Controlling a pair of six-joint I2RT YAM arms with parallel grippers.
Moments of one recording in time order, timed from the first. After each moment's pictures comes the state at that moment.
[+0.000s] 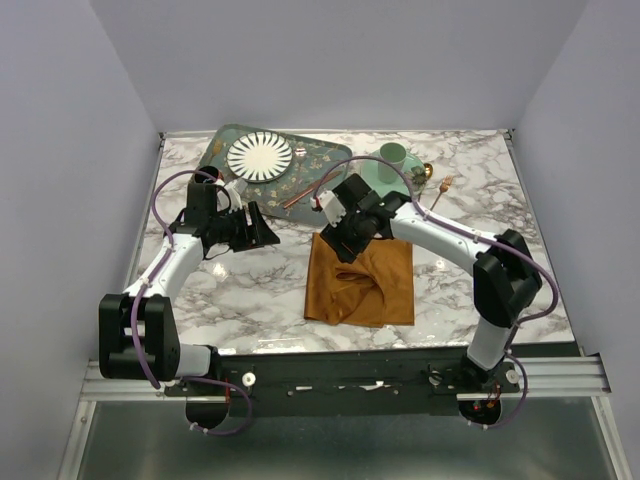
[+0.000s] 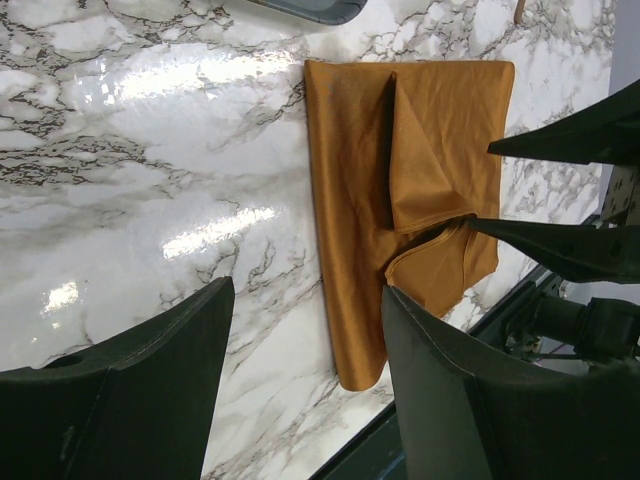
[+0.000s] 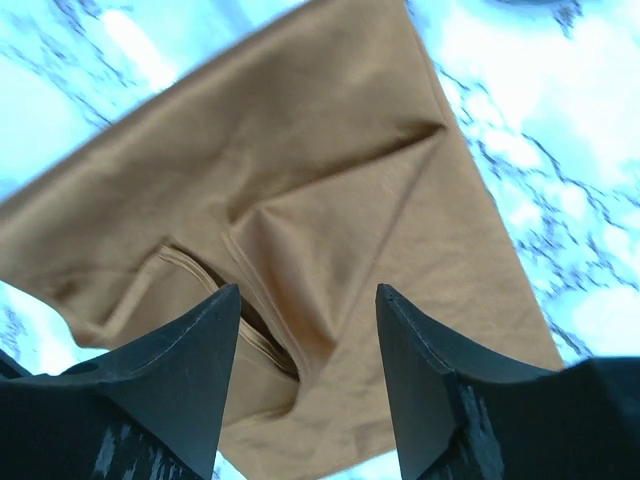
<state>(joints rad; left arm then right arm) -0.05 1.35 0.86 -0.36 0.67 -0.34 0.75 1.78 1.40 -0.69 -0.11 -0.22</state>
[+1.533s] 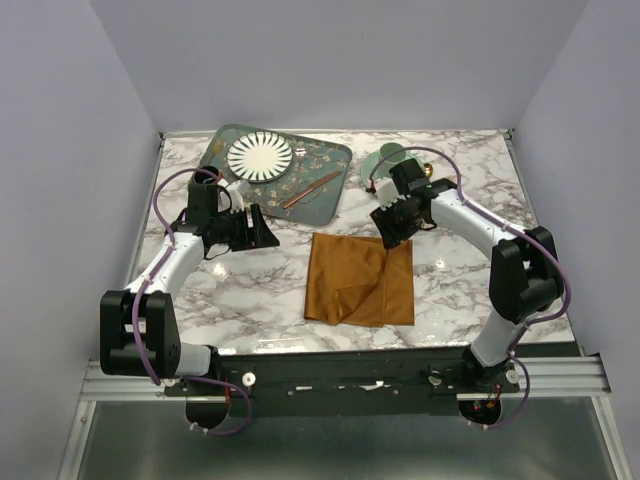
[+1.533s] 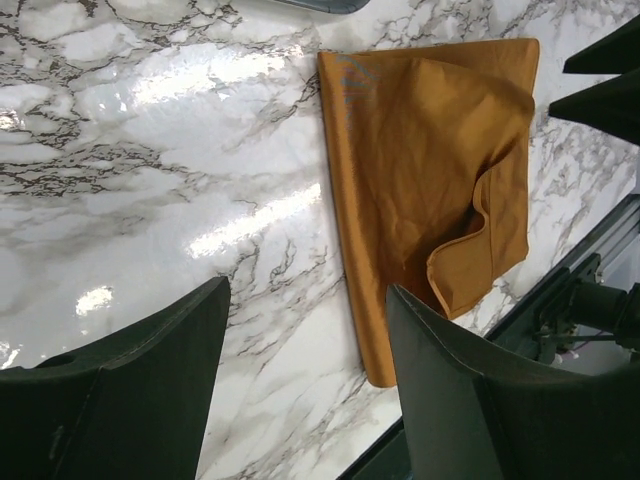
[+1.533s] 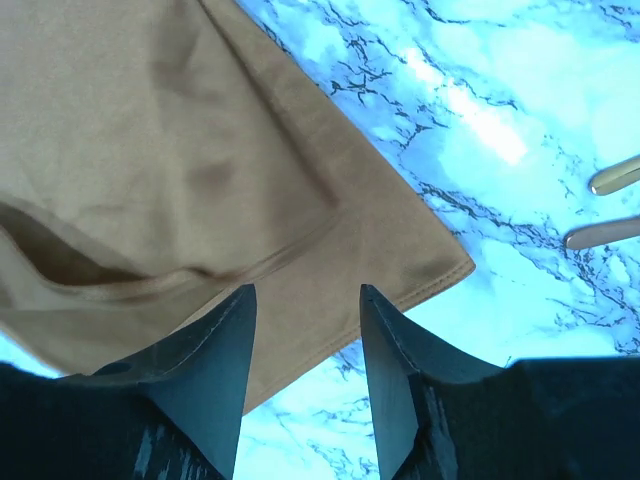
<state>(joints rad) -0.05 1.36 0.86 -0.36 0.67 -0.26 0.45 1.74 1.29 -0.72 -0.16 -0.26</state>
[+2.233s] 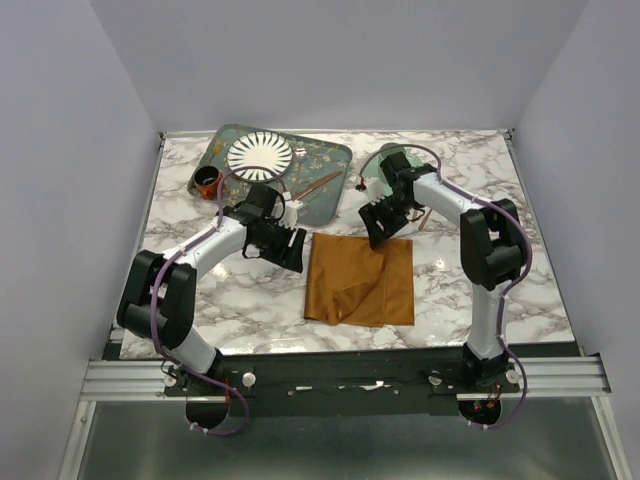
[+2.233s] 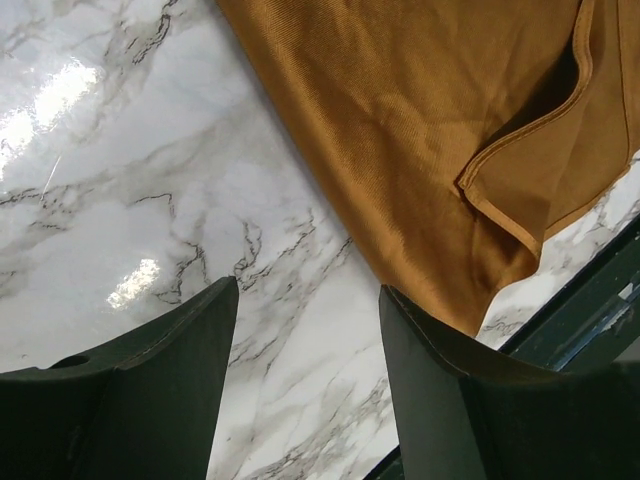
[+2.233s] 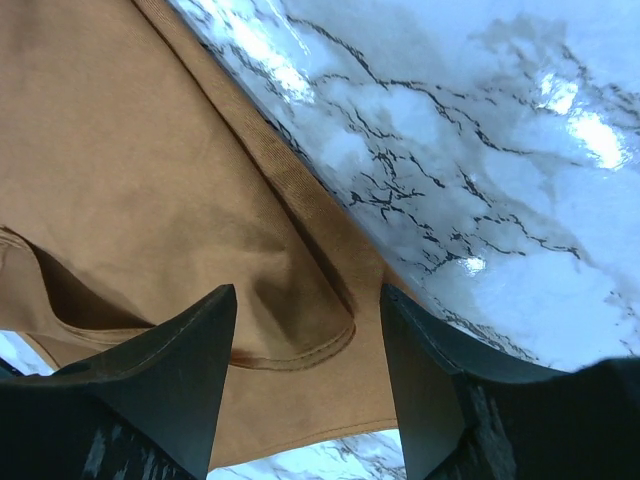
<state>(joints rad) -0.39 1.56 1.00 -0.56 0.47 0.03 0.38 2.04 1.55 -0.83 -0.37 -0.32</state>
